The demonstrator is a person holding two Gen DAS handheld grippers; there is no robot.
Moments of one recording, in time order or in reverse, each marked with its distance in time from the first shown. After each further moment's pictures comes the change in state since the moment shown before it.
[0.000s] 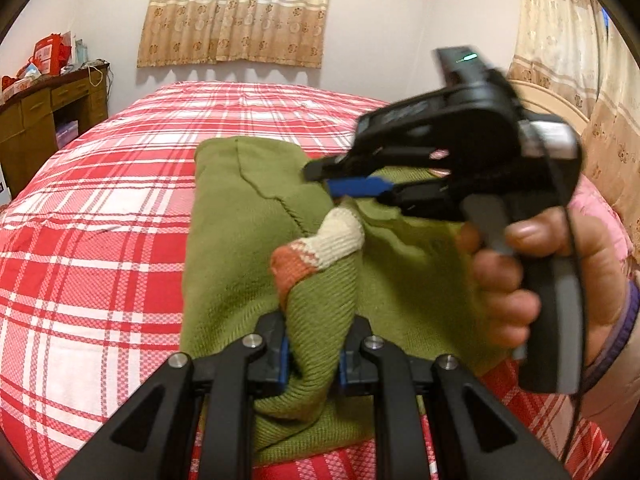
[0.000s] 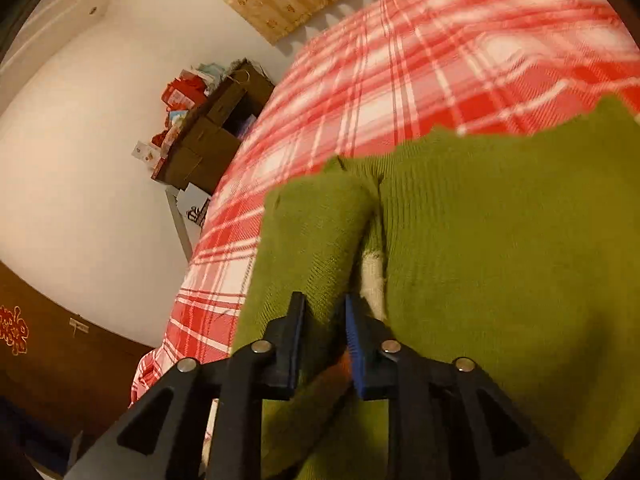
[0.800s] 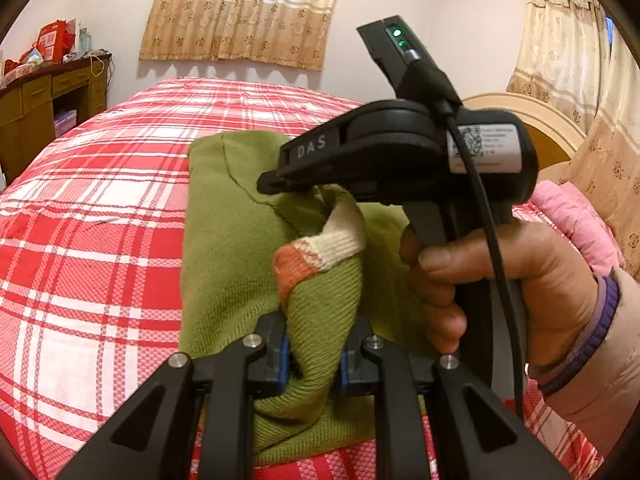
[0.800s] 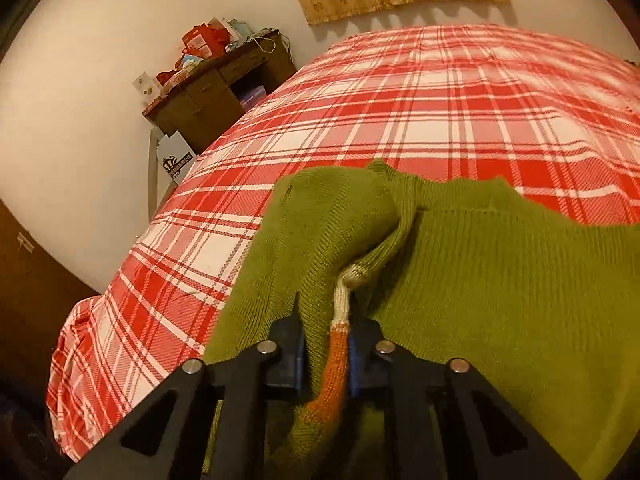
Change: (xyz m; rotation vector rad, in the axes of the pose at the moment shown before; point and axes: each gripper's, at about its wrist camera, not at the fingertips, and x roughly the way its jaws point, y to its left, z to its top) left arm 0.000 0.015 -0.001 -0.044 -0.011 -0.041; right arm 0.051 0.045 -0.002 -0.300 0.053 -0.172
